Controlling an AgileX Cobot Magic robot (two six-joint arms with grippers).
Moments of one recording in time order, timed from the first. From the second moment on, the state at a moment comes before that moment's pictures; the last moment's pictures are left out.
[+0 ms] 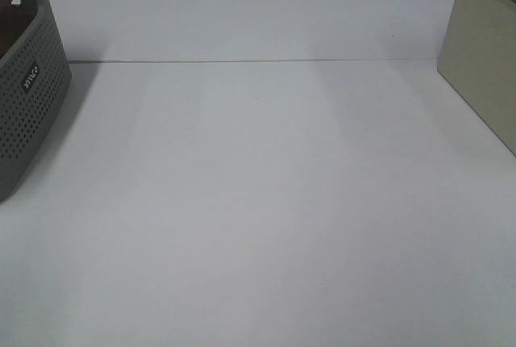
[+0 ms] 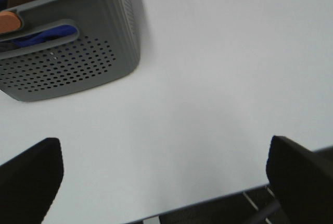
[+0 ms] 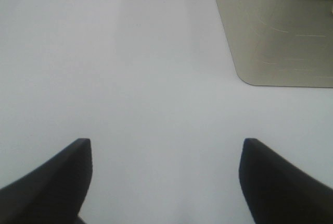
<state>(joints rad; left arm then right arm) 0.06 0.11 -0.57 -0.11 1.16 0.27 -0.05 0.00 -0.50 0.15 1.07 -0.18</state>
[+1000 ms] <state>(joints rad) 0.06 1.36 -1.33 0.26 1.15 0.86 -0.05 0.00 -0.50 0.15 1.07 -0.18</state>
